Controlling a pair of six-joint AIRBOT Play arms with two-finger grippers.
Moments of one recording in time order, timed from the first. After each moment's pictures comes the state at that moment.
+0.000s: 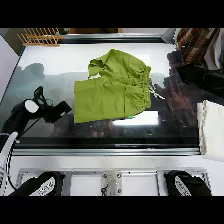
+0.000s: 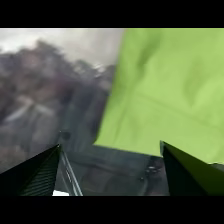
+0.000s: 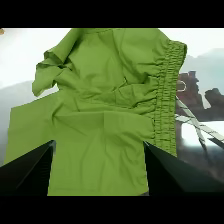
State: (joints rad) left arm 0.09 -1.13 0.75 1.21 -0.86 -1.82; right arm -0.11 -0.82 1.18 -1.04 0.94 1.54
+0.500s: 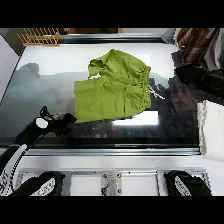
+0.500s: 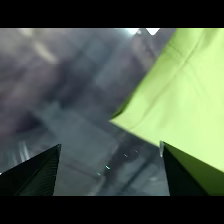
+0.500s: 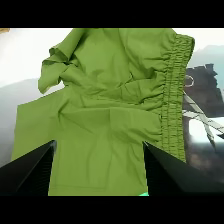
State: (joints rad) left arm 0.02 -1.15 0.52 1.01 -0.63 -1.93; right arm -0.11 -0.82 1.17 -1.02 0.94 1.54
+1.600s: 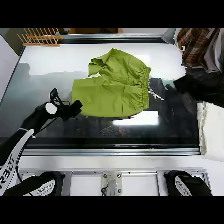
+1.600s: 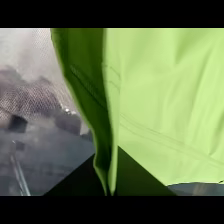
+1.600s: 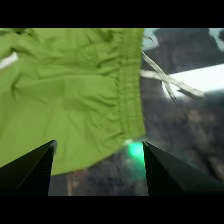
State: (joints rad) left arm -0.13 -1.26 0.78 1.10 -0.63 -1.91; right arm -0.11 -0.87 1.05 -1.21 1.00 1.72
